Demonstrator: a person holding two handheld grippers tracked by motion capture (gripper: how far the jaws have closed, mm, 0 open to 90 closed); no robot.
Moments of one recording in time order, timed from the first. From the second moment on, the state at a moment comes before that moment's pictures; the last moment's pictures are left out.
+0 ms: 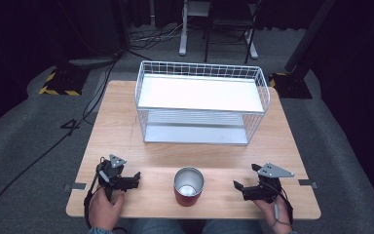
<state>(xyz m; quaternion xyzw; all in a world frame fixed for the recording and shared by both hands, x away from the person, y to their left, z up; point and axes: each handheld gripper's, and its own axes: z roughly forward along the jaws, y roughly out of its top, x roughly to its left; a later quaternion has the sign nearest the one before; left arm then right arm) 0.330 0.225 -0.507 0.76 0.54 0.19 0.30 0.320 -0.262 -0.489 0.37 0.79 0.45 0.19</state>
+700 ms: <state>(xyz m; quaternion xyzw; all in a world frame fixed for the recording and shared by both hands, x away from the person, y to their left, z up) 0.331 0.224 -0.507 0.76 0.54 0.19 0.30 0.265 -0.213 -0.470 0.28 0.80 0.52 0.13</state>
